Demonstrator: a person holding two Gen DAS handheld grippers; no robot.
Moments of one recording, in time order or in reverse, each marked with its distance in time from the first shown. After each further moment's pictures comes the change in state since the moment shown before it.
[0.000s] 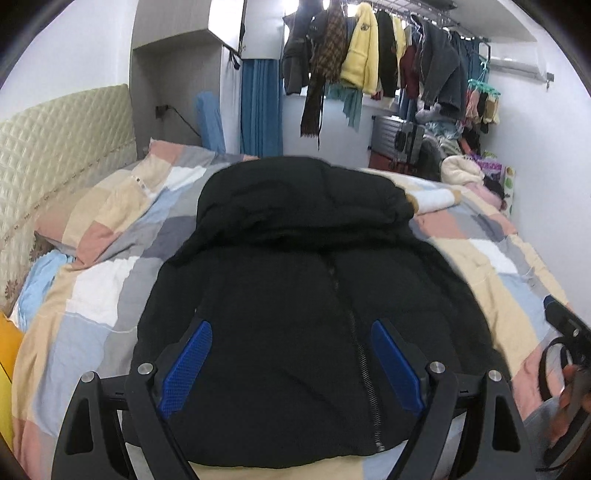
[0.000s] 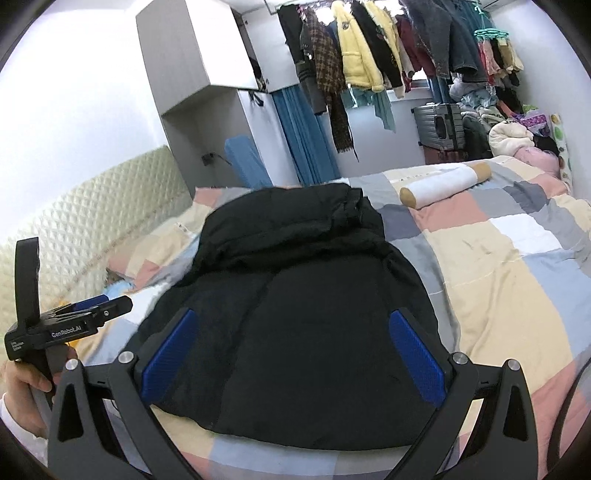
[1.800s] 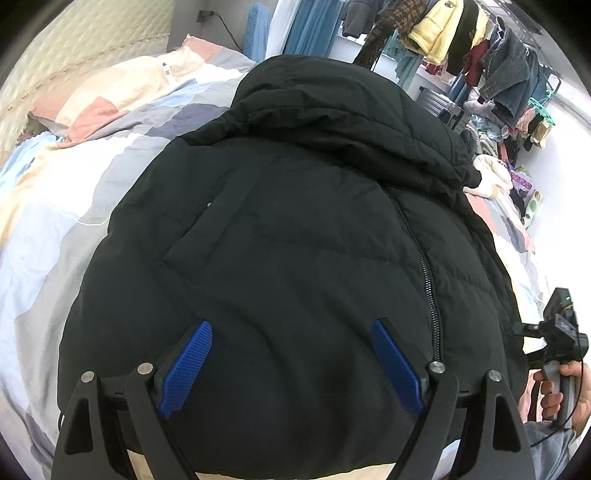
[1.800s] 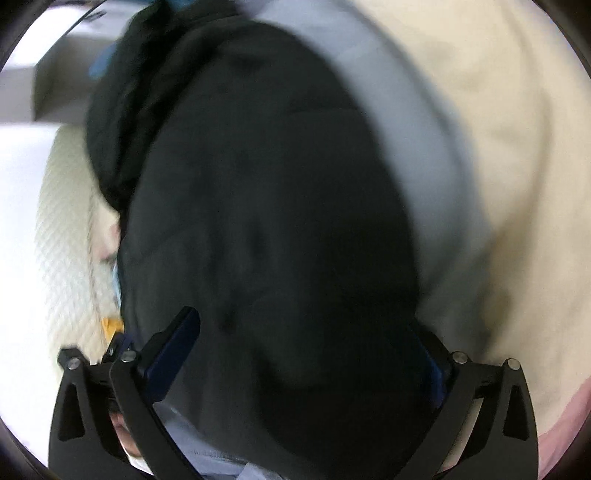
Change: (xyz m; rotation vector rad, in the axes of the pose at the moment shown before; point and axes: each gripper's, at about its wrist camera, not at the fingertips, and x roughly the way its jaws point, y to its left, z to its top) left arm 0.099 0.063 -0.052 -0.275 0.241 -0.047; right arm 0.150 -0.163 -0.058 0.569 0.779 0.147
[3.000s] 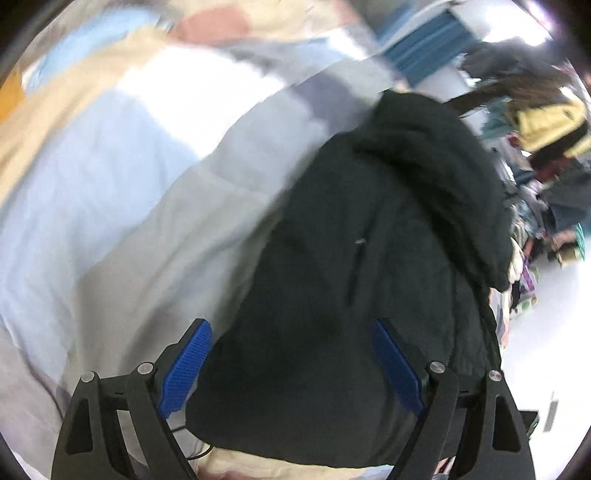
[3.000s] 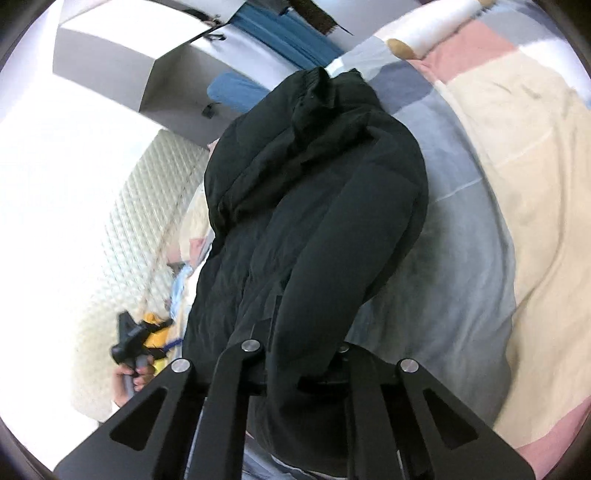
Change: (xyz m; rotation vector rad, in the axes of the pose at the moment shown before) left arm -0.002 0.152 0.035 -0.505 0.212 -0.064; right arm -0.069 0.036 -0.018 -0.231 -0.273 0.230
